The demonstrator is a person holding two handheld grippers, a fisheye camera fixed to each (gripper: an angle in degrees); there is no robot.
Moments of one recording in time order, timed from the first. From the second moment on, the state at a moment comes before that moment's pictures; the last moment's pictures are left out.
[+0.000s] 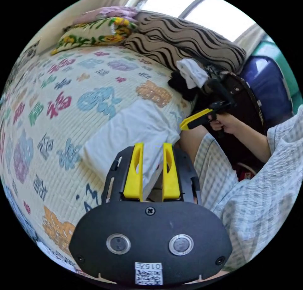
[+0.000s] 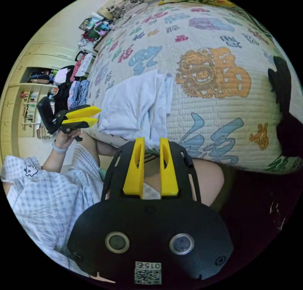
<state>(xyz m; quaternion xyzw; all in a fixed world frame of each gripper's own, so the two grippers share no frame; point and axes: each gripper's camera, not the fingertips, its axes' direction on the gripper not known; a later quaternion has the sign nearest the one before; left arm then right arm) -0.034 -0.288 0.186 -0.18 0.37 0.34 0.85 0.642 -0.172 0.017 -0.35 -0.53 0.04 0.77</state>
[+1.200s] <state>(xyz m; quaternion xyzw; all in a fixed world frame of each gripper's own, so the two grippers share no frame) -0.052 -0.255 0.233 -0.18 0.25 0.21 0.93 0.660 -0.194 0.018 -0.30 -0.51 0.05 0.80</state>
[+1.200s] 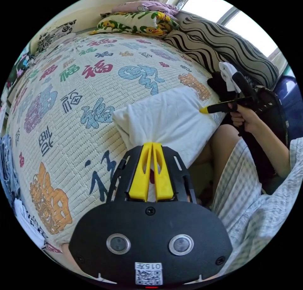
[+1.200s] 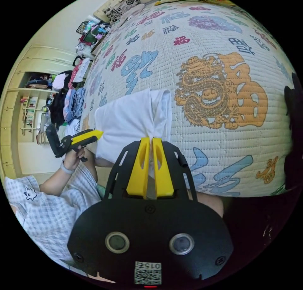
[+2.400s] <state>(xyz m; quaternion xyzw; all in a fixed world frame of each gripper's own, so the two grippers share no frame) -0.177 -0.324 0.296 -0.26 0.41 -0.02 0.87 0.696 -0.214 -0.025 -0.31 -0.62 0.06 0.72</state>
